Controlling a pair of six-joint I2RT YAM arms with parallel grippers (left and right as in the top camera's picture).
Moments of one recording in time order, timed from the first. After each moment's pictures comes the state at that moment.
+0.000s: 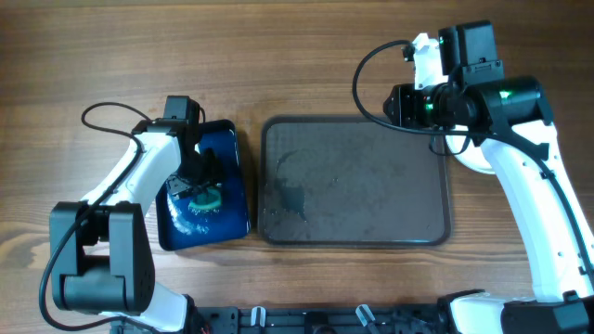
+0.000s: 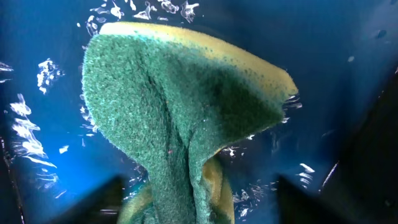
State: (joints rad) left arm -0.06 1.71 1.01 -0.85 0.04 -0.45; right arm 0.21 1.51 1.52 -1.06 -0.23 0.10
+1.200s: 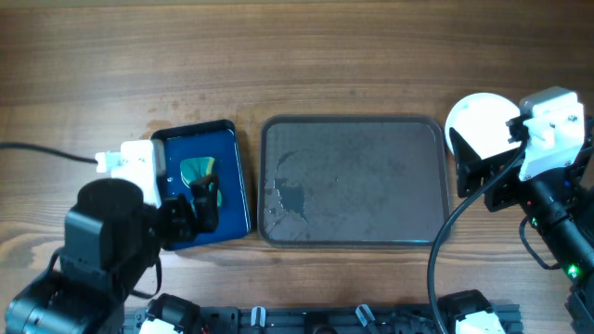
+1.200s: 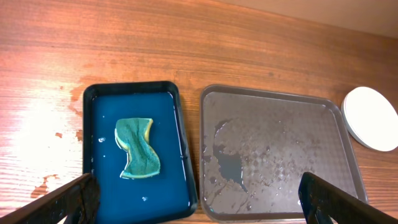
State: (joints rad) left arm -0.36 0.77 1.27 -1.19 -0.11 -0.40; right arm 0.21 0.87 1.52 -1.01 -0.01 -0.21
